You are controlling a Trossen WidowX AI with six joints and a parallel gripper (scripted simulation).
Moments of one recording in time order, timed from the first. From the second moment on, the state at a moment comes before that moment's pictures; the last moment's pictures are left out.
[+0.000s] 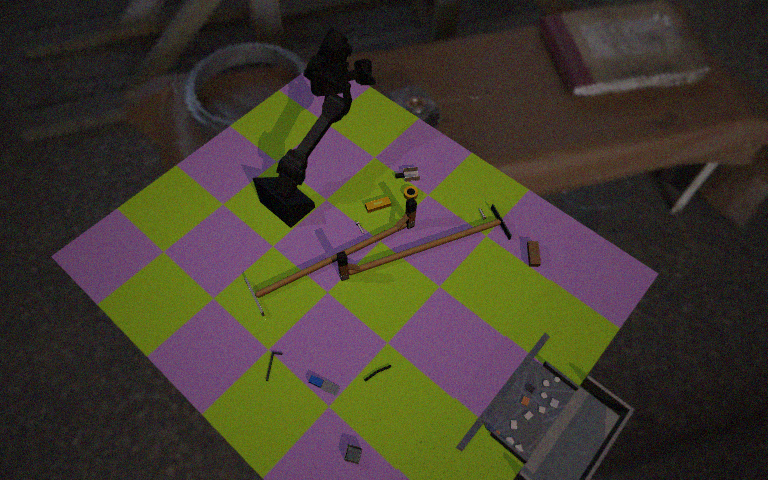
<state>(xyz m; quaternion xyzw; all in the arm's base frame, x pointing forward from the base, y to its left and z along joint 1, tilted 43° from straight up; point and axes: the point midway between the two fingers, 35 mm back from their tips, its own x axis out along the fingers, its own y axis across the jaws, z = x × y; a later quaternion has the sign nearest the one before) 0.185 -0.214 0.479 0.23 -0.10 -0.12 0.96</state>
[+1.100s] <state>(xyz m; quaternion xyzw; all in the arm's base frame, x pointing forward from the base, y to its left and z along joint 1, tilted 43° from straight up) 0.223 -0.096 0.364 0.29 0.07 0.23 0.93</state>
